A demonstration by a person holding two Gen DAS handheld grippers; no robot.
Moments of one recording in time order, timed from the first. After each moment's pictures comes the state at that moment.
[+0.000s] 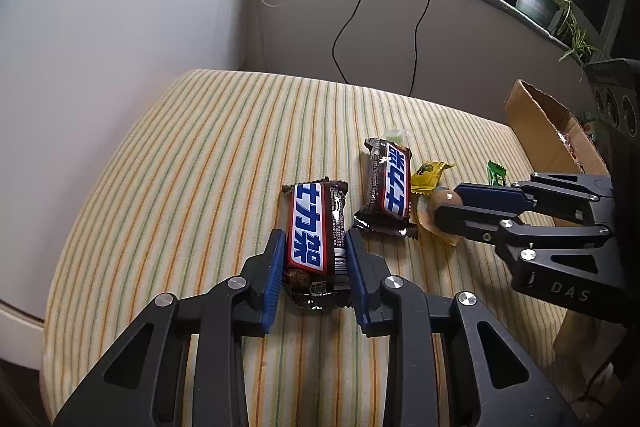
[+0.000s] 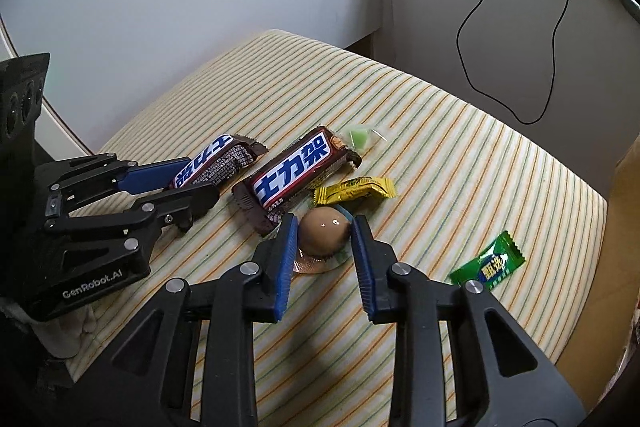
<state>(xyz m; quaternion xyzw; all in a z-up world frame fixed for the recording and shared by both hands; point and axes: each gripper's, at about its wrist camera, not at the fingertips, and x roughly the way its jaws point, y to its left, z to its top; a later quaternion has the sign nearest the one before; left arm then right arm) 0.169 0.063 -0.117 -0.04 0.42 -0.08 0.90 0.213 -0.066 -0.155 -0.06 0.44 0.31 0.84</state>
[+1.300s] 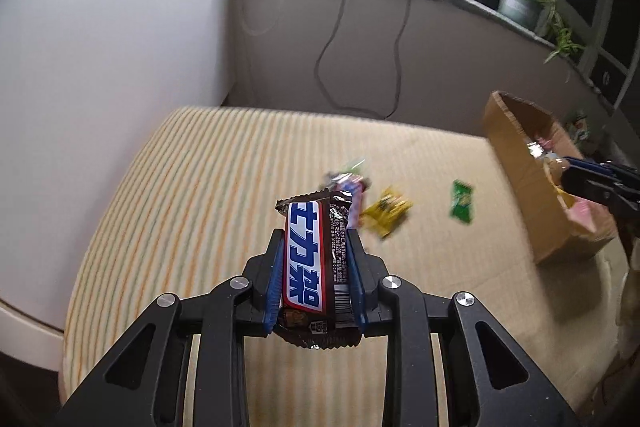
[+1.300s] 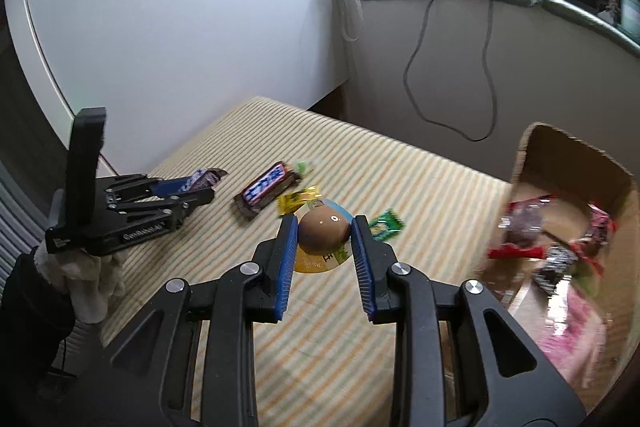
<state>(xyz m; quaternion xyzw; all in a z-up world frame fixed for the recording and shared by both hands) 0.164 0.023 -0.086 -0.01 0.39 -0.10 0.91 0.164 -0.193 -0.084 0.00 0.37 0.29 0.88</state>
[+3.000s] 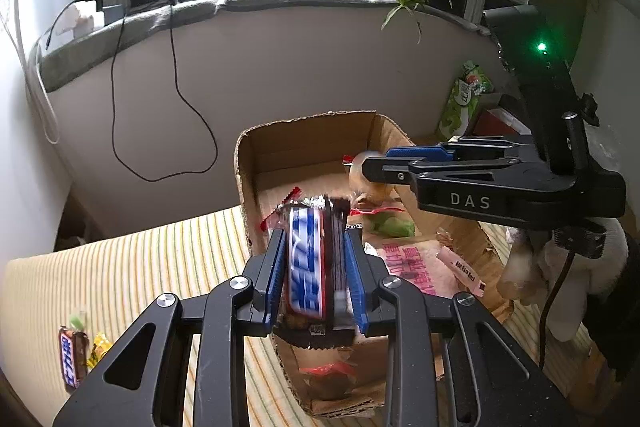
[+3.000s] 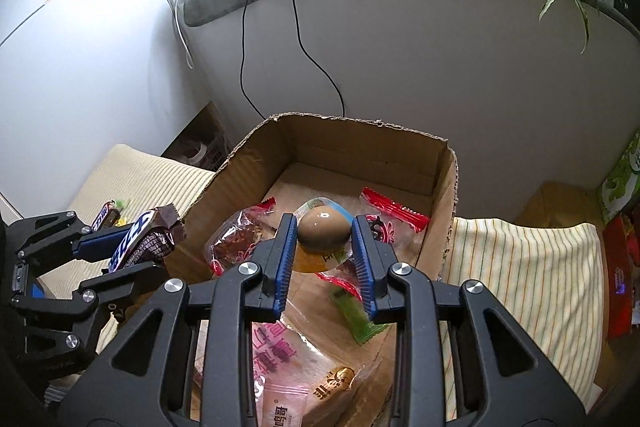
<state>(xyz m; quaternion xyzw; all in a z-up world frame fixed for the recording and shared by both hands) 0.201 -0.221 -0.046 0.08 0.36 -0.28 0.89 0.245 -0.383 -0.107 0.06 0.40 0.15 0.90</state>
